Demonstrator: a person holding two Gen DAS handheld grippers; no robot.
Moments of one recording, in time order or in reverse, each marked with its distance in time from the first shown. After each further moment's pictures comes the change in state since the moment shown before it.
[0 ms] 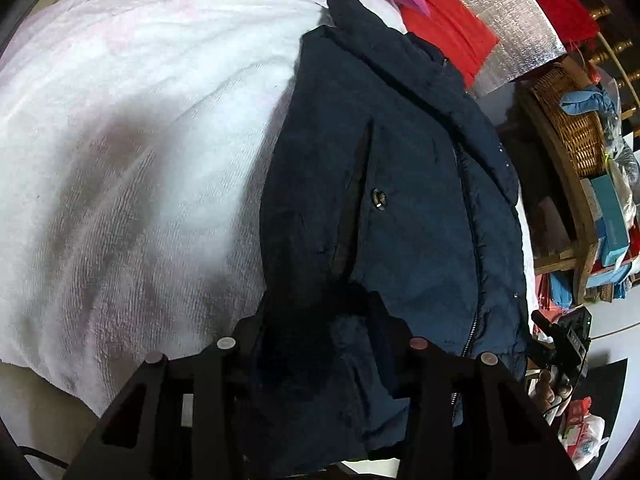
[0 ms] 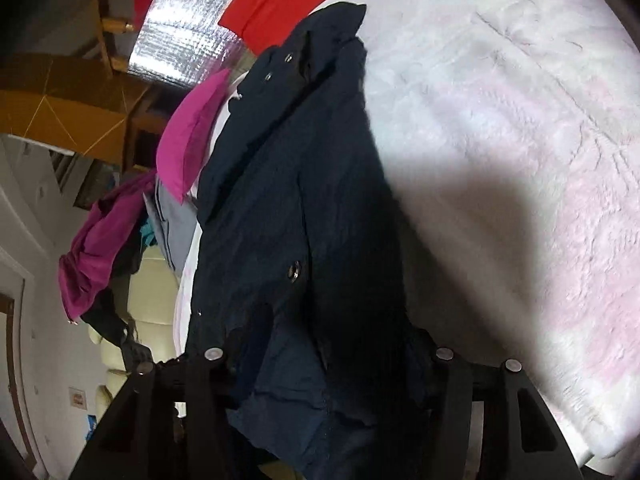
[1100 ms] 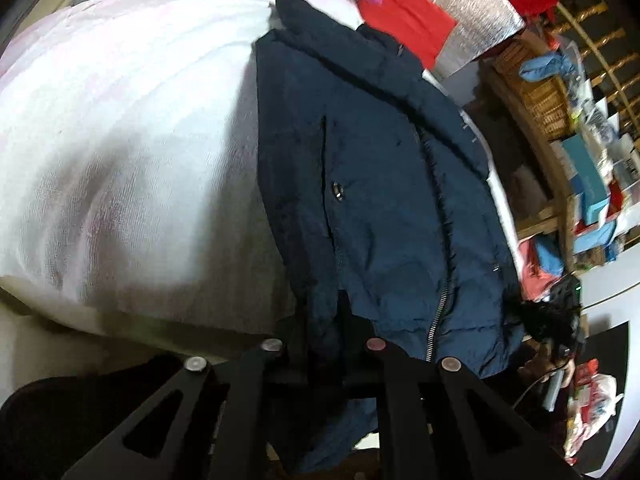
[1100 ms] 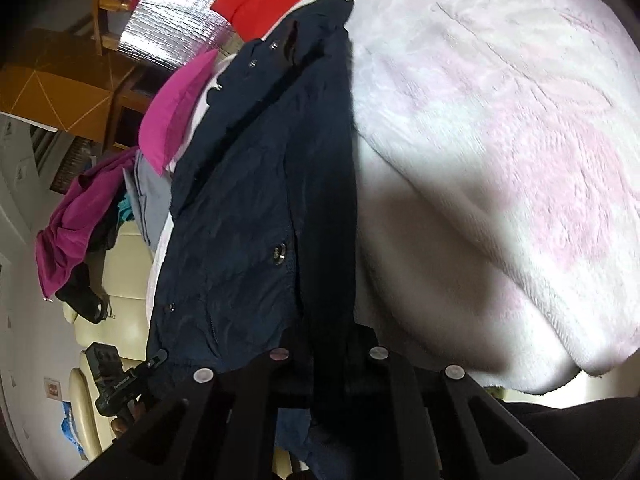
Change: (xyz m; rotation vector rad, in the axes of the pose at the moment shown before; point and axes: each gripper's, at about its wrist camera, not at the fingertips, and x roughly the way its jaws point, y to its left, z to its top) left arm -0.024 -0.027 -0.053 0.093 0.000 -0.018; right arm -0.033 -0.006 -0.041 -0.030 0.046 -0.107
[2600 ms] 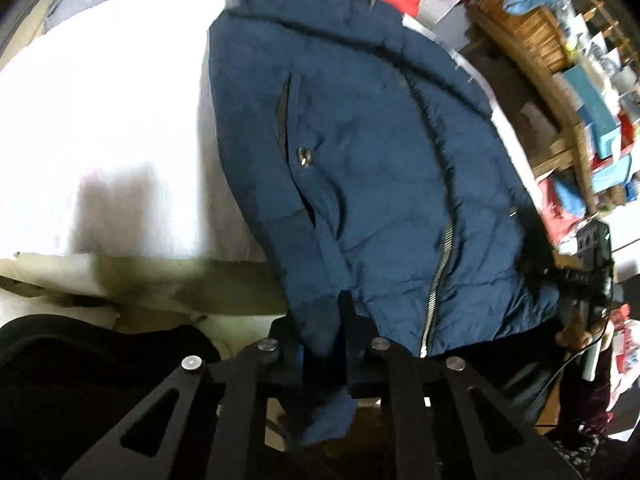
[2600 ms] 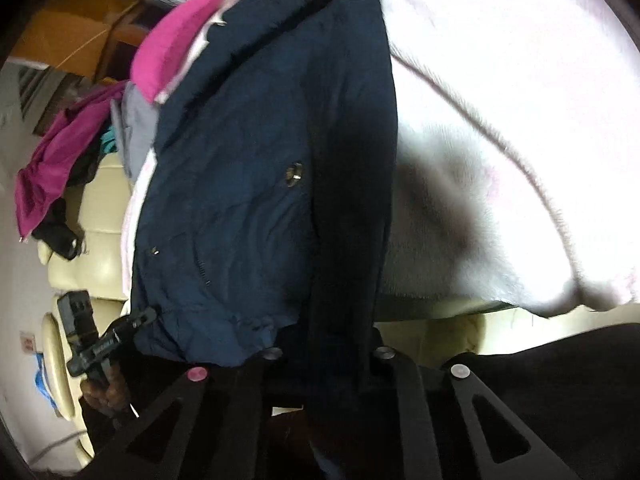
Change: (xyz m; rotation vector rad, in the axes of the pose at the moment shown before) left arm 0.017 -0.046 -0.019 0.161 0.066 0.055; right arm 0.008 0.021 -0.029 -0.137 0.170 -0.085
